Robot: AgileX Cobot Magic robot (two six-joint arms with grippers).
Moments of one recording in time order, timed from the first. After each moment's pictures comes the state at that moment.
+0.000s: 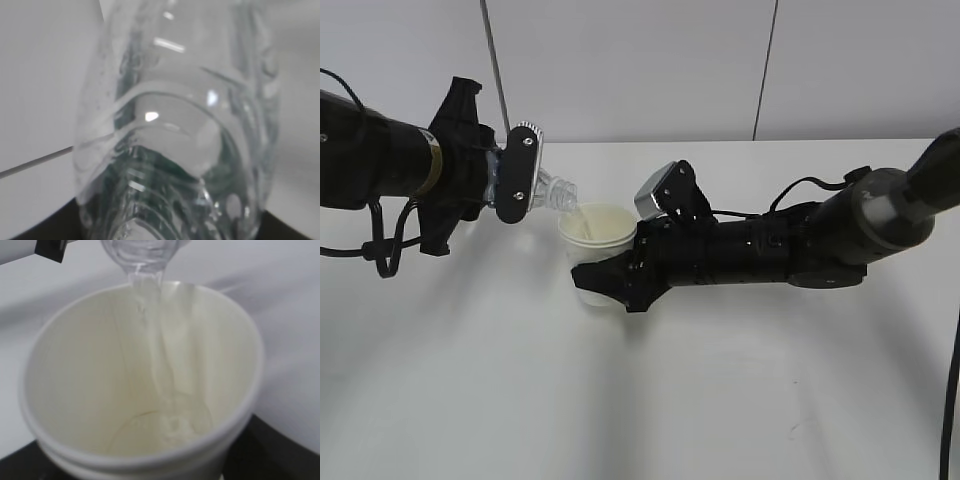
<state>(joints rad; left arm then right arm) -0.42 1.77 -1.02 1.75 0.22 -0.21 0.33 2.22 -1.17 -1.12 -0.87 0.68</state>
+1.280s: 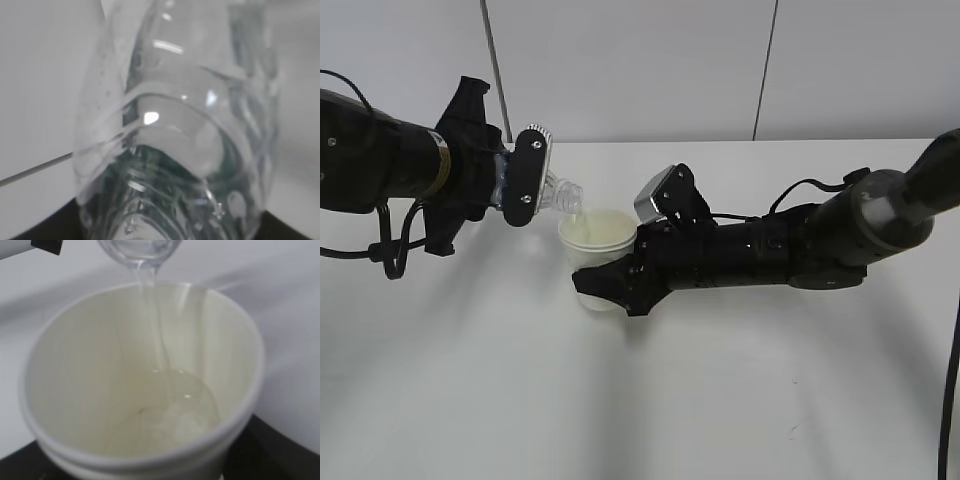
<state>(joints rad) -0.45 1.77 -1.02 1.76 0.25 -0.21 0.33 2.23 -1.17 -1.14 -0.87 0.69</state>
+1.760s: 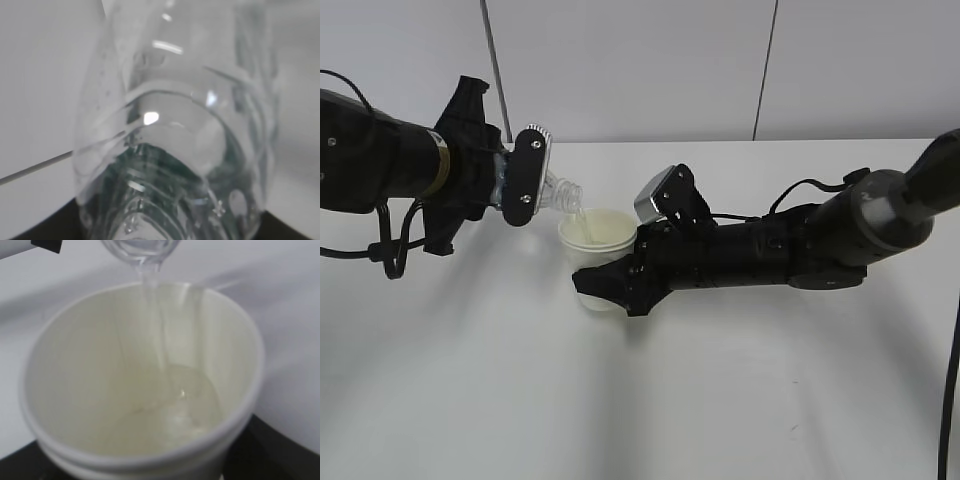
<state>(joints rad) -0.45 1.77 -1.02 1.76 0.26 -0.21 0.33 2.23 -1.17 -1.14 -0.87 0.69</state>
